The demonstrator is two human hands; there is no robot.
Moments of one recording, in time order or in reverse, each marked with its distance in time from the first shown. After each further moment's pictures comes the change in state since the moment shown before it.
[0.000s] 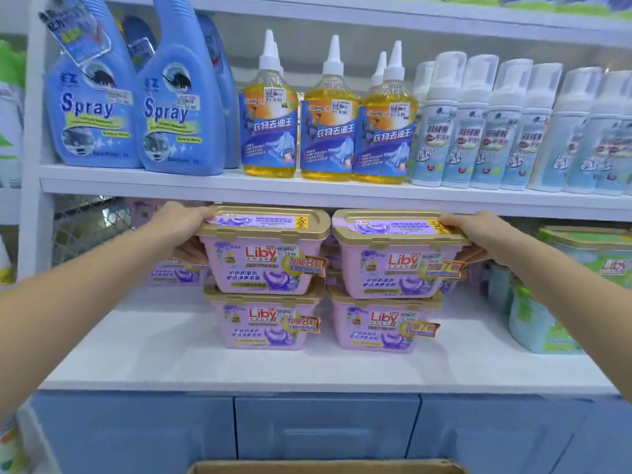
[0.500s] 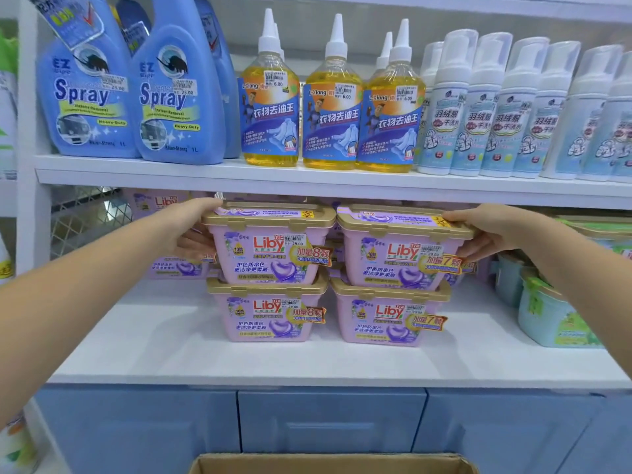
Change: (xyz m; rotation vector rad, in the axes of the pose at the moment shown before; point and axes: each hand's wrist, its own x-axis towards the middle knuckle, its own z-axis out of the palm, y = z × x) left_hand 0.002 -0.004 0.006 -0.085 -0.119 -0.116; right_hand 0.012 -0.001 -0.003 -0.057 -0.212 0.092
